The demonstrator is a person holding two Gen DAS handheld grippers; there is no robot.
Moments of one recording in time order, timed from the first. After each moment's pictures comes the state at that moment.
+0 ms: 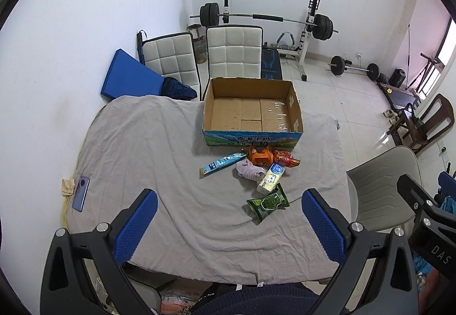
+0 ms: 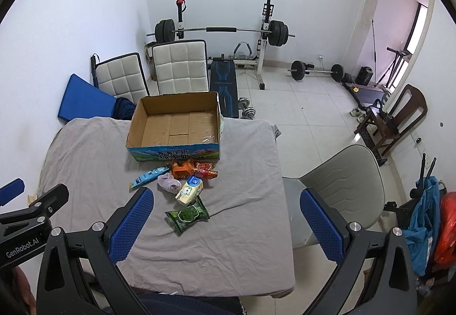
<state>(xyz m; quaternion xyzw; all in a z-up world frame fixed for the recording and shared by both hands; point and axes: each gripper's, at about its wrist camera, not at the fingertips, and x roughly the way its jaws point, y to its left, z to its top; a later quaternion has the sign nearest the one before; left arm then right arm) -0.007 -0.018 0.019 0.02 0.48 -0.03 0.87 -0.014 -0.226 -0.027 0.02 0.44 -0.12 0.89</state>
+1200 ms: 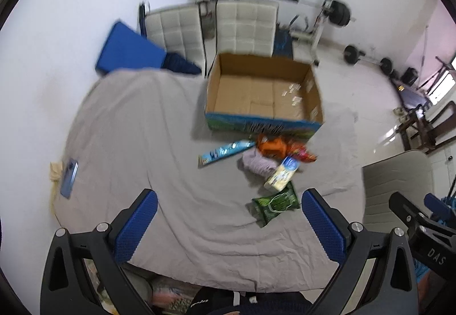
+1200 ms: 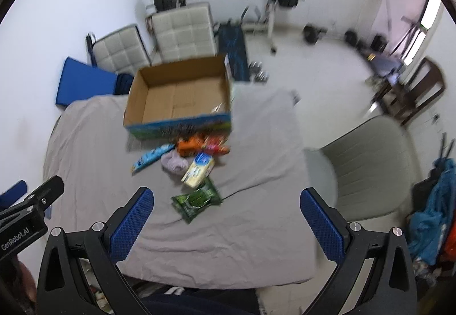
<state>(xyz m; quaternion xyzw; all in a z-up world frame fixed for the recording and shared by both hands) 0.064 -0.007 -0.070 0.00 0.55 0.00 0.84 0.054 -0.250 -0.114 0.07 0.54 -0.08 0.84</state>
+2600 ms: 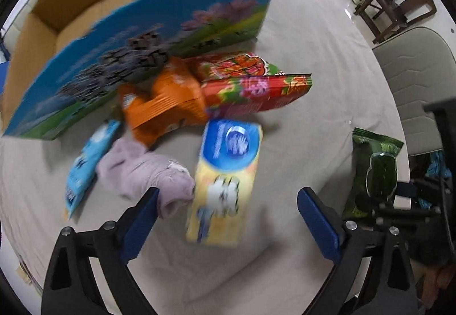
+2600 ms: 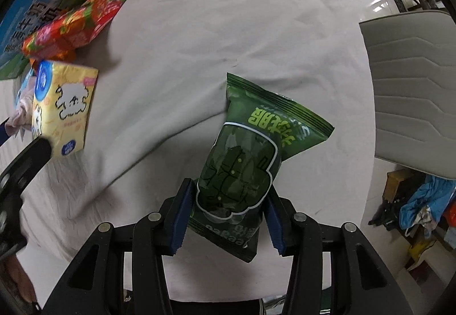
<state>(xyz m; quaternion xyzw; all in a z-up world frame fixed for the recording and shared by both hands) 0.189 -0.172 -0.348 0.15 0.66 -0.21 0.70 0.127 -0.327 -0.463 0.13 0.76 -0.11 0.62</state>
